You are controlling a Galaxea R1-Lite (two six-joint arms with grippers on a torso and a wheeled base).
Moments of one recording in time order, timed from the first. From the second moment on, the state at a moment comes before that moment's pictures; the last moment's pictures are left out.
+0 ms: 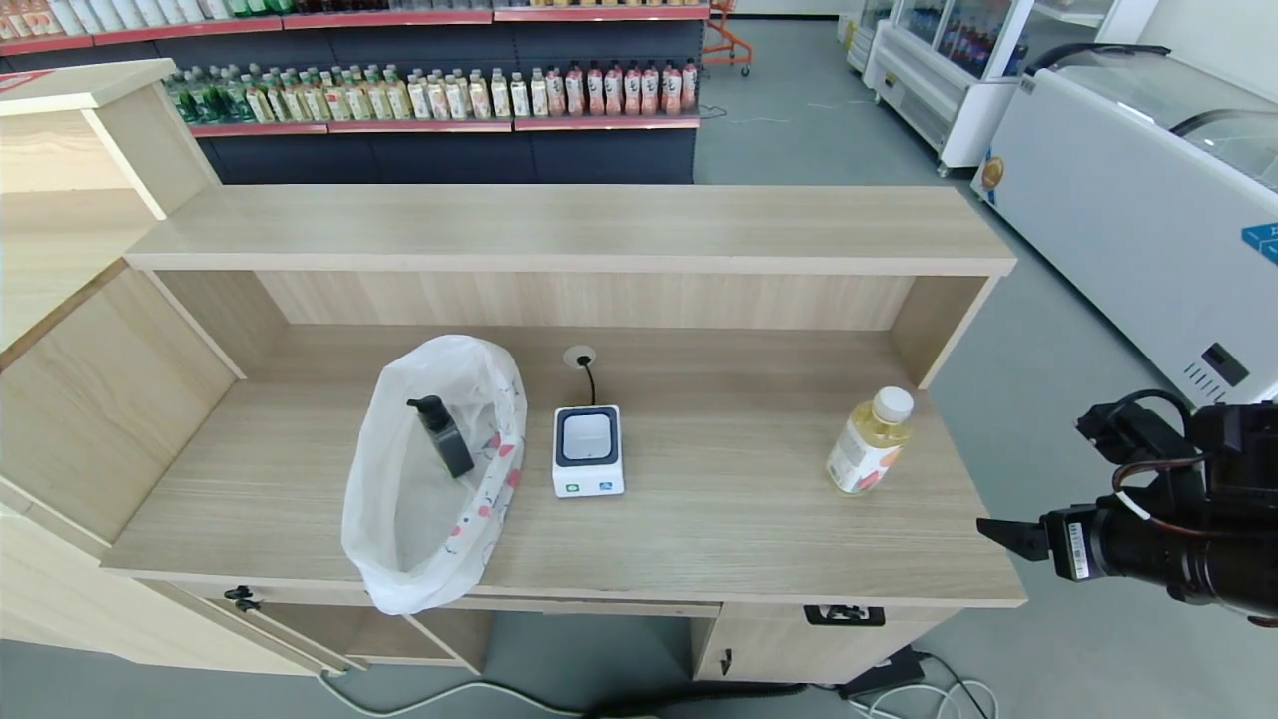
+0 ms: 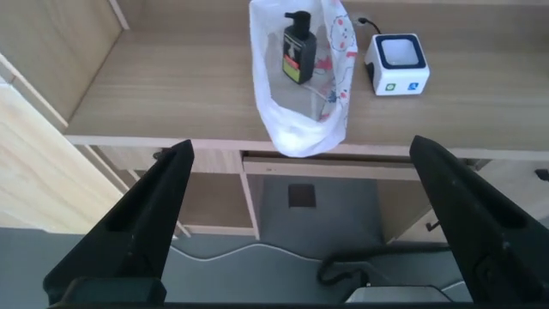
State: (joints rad) left arm 0.00 0.00 0.00 0.00 0.00 0.01; right arm -0.05 1.59 -0.48 -0.53 0.13 -0.17
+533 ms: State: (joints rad) left arm 0.00 0.00 0.00 0.00 0.00 0.00; right arm 0.00 1.61 -0.47 -0.54 0.23 -0.15
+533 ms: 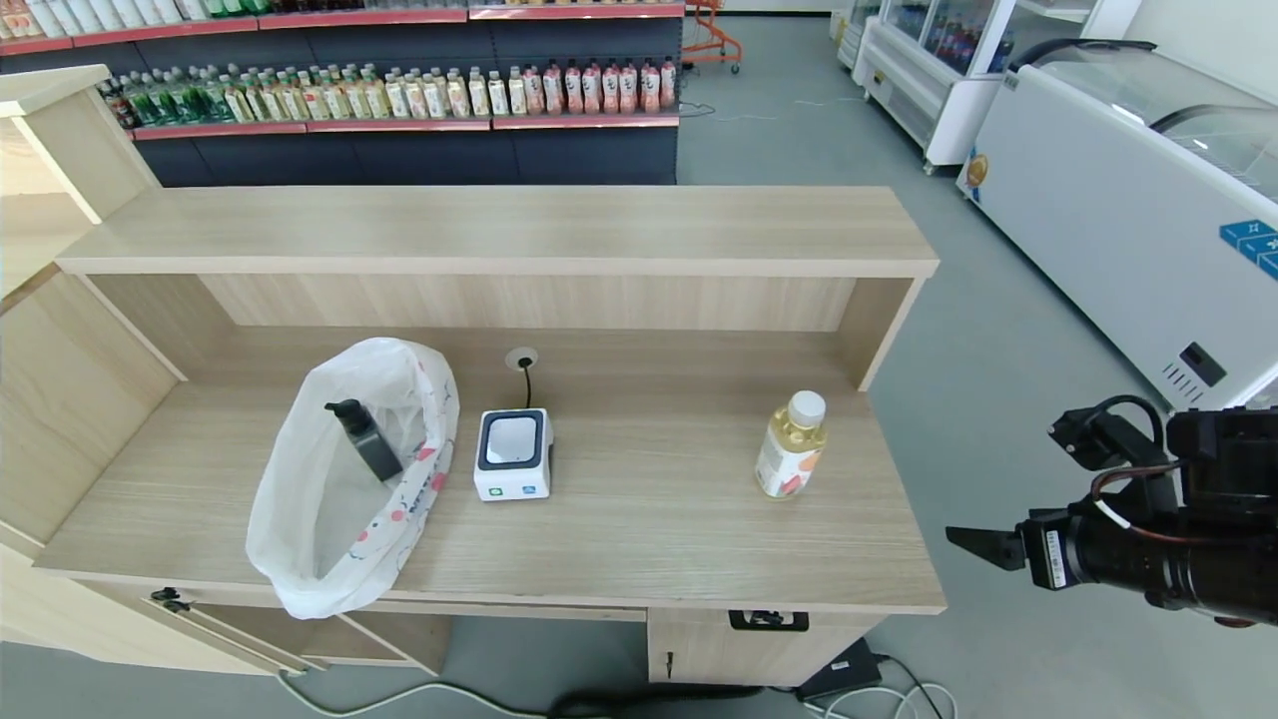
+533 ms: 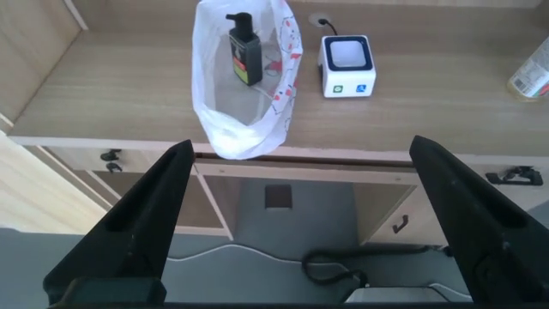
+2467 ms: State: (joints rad) left arm 0.00 0.00 0.00 0.00 0.00 0.00; right arm 0.33 2.42 -0.84 -1.44 0.06 -0.12
